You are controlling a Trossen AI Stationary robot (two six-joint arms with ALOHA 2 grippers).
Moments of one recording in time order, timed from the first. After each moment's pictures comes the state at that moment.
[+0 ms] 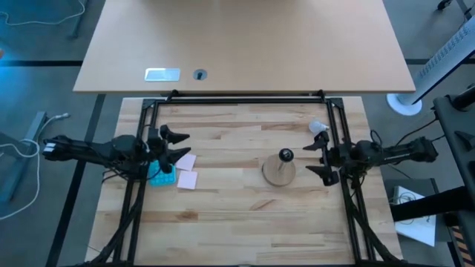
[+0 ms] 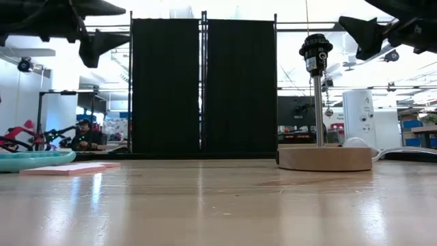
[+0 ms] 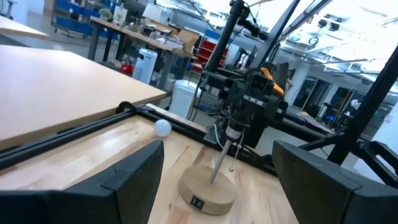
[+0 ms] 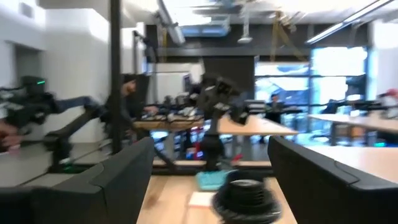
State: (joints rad) left arm -0.11 0.39 0.28 0.22 -0.36 -0.34; right arm 0.15 0.19 0.01 0.50 0.09 -0.05
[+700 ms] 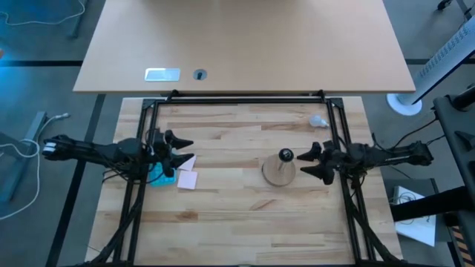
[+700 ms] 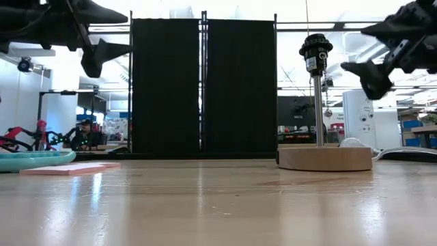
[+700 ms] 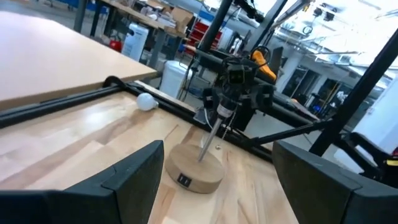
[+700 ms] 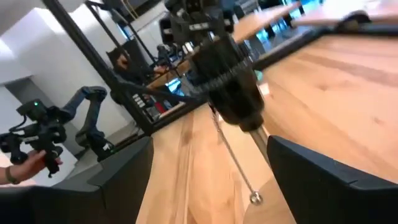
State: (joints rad) left arm -0.11 0.45 0.24 0.25 -0.30 -0.42; right arm 0.14 0.08 0.01 0.09 0.07 0.51
